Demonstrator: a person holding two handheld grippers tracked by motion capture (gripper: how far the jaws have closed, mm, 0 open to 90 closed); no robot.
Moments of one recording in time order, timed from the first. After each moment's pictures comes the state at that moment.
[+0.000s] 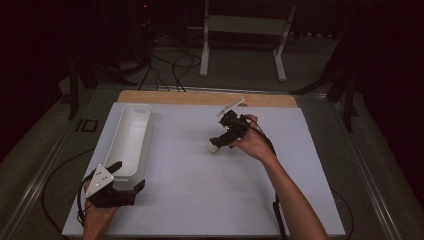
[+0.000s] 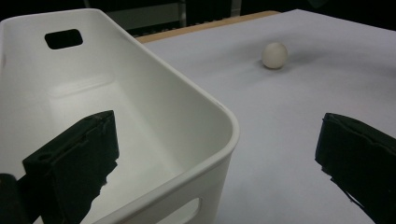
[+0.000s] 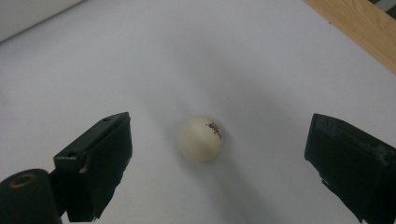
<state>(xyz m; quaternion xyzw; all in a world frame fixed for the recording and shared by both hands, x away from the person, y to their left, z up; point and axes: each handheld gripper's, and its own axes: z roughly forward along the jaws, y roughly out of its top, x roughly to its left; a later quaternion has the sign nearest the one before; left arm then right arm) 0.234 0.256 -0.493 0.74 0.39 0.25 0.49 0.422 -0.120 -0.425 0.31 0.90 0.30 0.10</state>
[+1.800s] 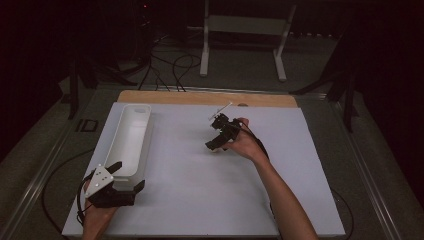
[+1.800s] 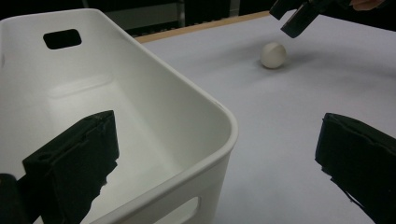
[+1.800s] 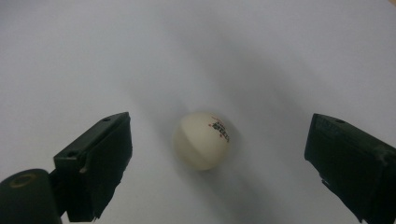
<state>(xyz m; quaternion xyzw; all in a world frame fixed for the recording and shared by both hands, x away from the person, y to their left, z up) 0.234 0.257 -0.493 0.74 0.38 0.25 0.49 0.438 -0.100 -0.456 0.32 0.91 0.24 0.09</state>
